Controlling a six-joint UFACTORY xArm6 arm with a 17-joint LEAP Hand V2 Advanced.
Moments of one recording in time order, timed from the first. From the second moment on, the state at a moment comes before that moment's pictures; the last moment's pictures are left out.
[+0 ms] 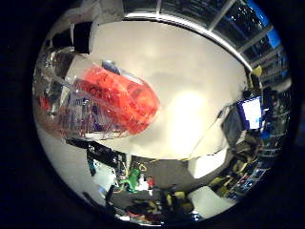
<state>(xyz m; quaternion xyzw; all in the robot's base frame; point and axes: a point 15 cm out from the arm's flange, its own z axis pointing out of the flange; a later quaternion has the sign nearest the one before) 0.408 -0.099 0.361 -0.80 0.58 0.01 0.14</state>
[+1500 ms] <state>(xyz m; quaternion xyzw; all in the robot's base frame) 0.362 -0.012 0.267 -0.83 0.50 -0.21 -0.12</state>
